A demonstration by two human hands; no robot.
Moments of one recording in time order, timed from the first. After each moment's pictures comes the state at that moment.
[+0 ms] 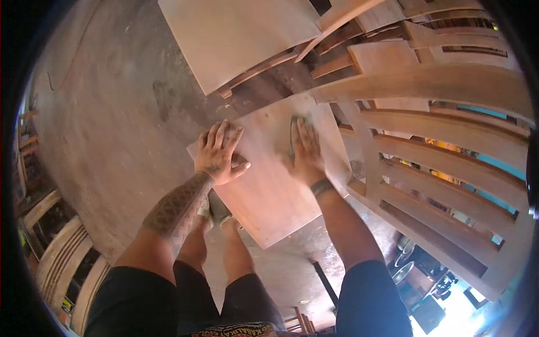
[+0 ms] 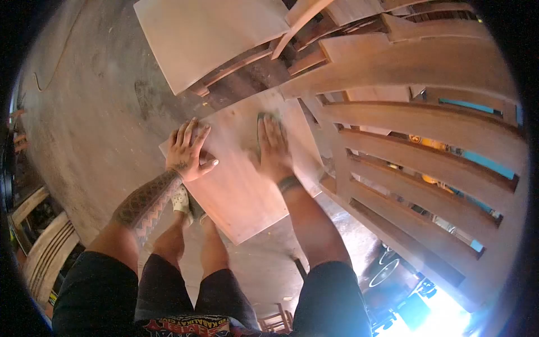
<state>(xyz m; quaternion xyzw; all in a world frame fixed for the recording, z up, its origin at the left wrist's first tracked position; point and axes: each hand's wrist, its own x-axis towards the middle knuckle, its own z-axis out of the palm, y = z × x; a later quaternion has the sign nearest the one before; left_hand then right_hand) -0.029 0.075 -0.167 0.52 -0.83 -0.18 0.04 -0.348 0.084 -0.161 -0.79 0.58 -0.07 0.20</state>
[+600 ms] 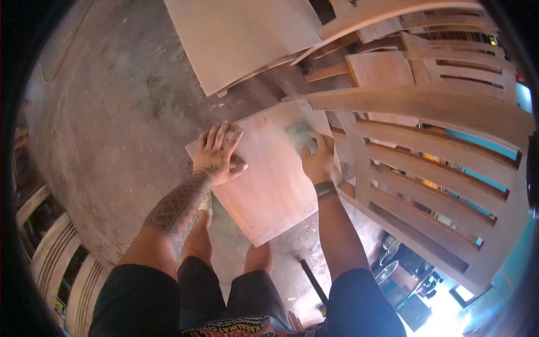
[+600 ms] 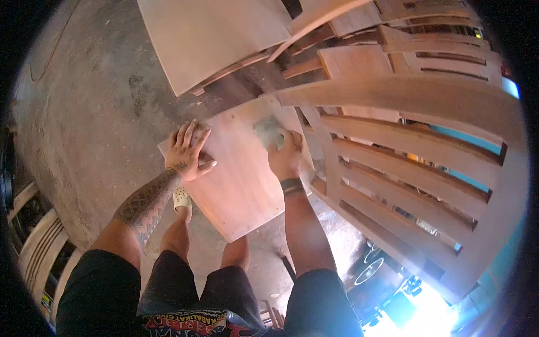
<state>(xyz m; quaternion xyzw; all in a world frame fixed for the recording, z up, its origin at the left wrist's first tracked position) -0.031 0.072 -0.160 0.53 -0.82 -0.21 0.02 -0.366 0.072 -0.136 -0.64 0.73 -0.18 0.16</state>
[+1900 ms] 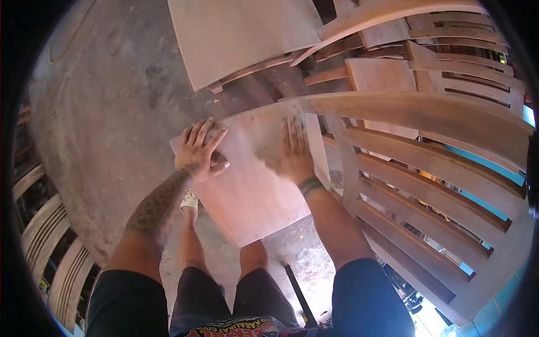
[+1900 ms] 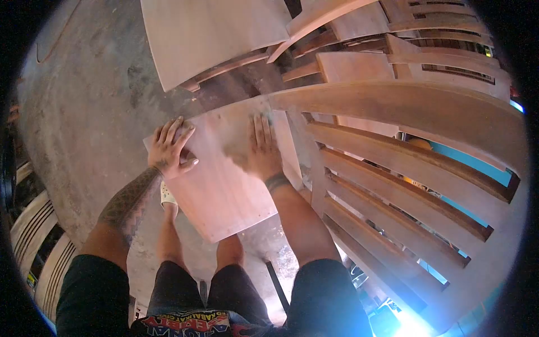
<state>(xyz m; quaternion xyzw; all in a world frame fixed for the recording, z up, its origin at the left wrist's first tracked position) -0.038 0.073 -0.156 0.56 -0.80 -0.20 0.03 -0.373 0.049 -0.157 -0.84 0.52 0.02 0.15</state>
